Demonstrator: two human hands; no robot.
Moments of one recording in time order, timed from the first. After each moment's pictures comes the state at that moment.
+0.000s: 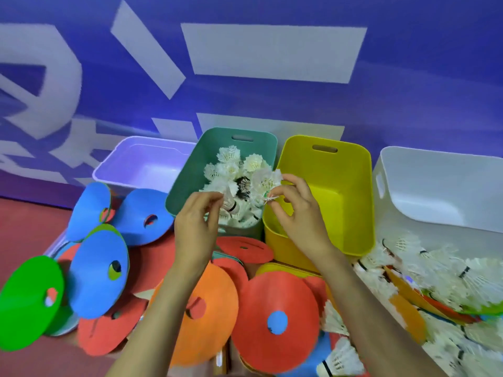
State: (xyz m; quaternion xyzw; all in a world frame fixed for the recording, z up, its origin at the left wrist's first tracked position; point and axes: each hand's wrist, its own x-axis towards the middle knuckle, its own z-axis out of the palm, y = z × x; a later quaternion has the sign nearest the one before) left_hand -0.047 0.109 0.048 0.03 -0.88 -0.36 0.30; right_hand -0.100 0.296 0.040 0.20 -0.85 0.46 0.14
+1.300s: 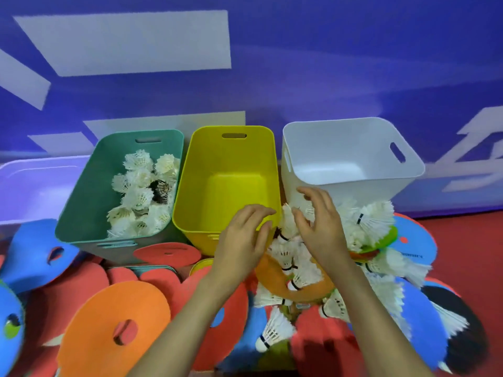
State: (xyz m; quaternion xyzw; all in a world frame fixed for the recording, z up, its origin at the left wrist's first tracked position) left_hand -0.047 0.303 0.018 -0.26 -0.87 -0.40 0.14; right_hand -0.039 0.473 0.025 0.00 -0.89 0.41 0.19
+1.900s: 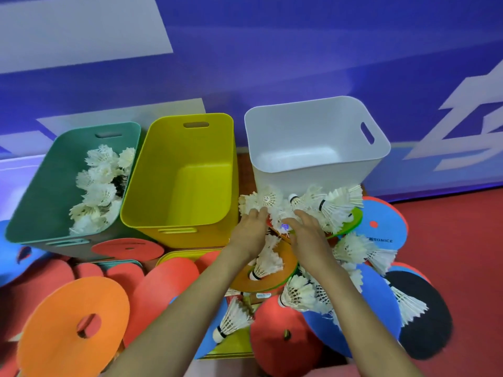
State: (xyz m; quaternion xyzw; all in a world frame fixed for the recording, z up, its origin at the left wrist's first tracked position) left_hand -0.065 0.428 -0.038 -0.17 -0.96 -0.11 -0.18; right_hand -0.016 0.566 -0.051 -0.04 -0.97 0.22 -0.05
